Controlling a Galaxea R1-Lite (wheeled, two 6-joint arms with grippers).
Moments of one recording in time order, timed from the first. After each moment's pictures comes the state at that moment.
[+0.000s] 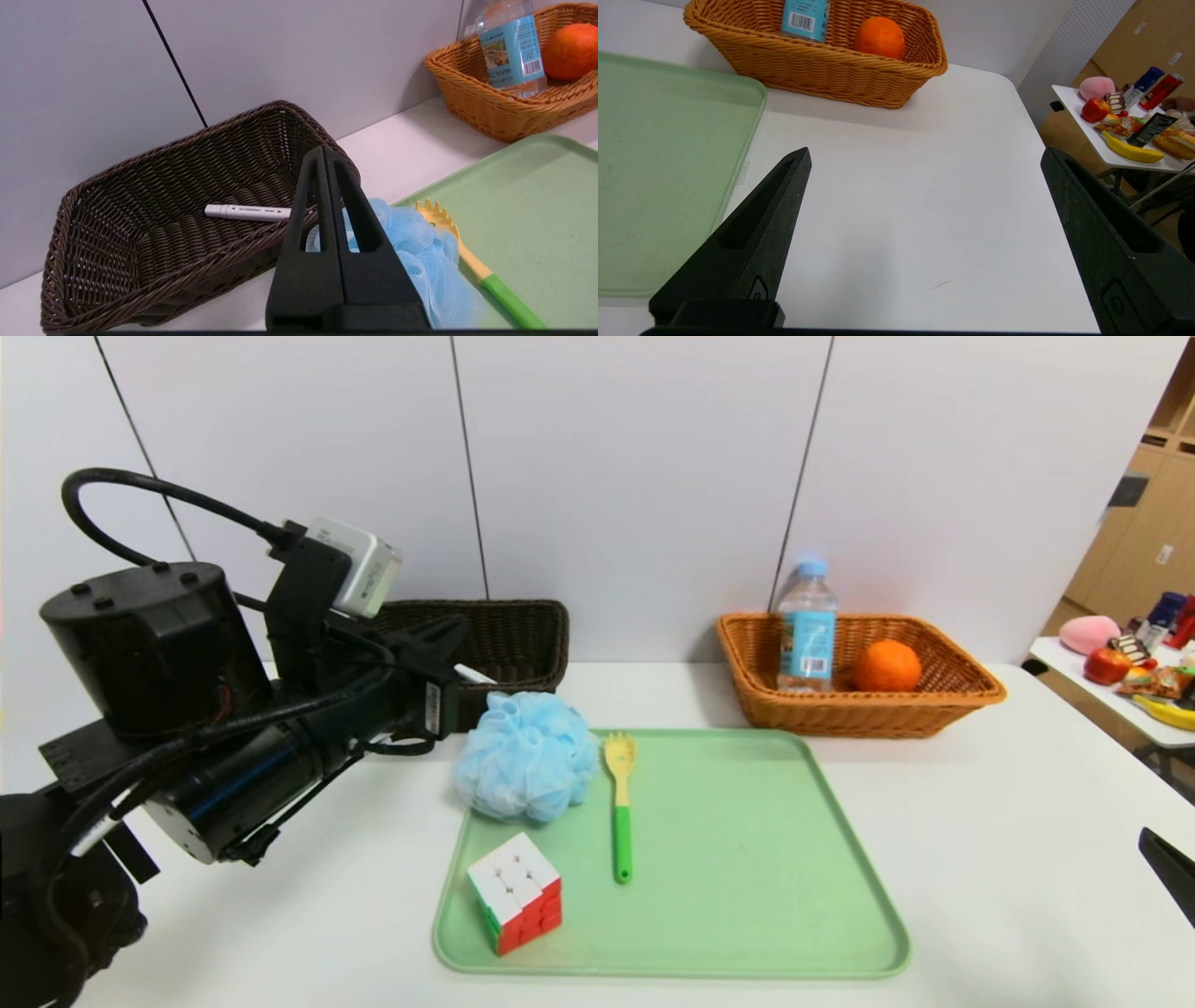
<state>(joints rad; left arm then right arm) -0.54 1.53 -0.68 -0.89 0.11 0.20 0.16 0.72 -0.21 -0.42 -0.28 -0.22</state>
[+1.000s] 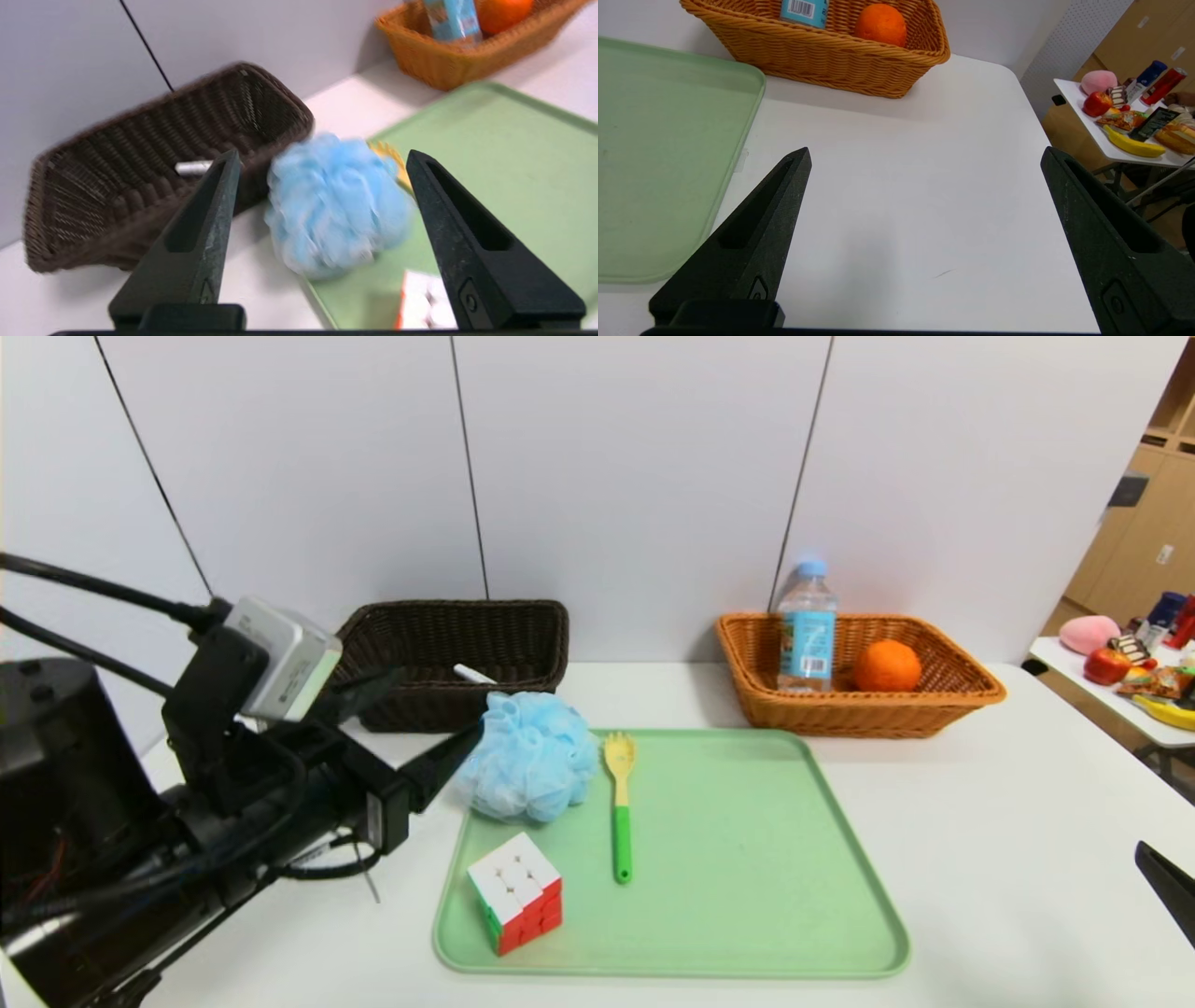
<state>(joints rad) -0.64 1.34 -0.43 -0.87 0.10 0.19 0.16 0.71 -0.18 -0.42 -0.28 -0.23</state>
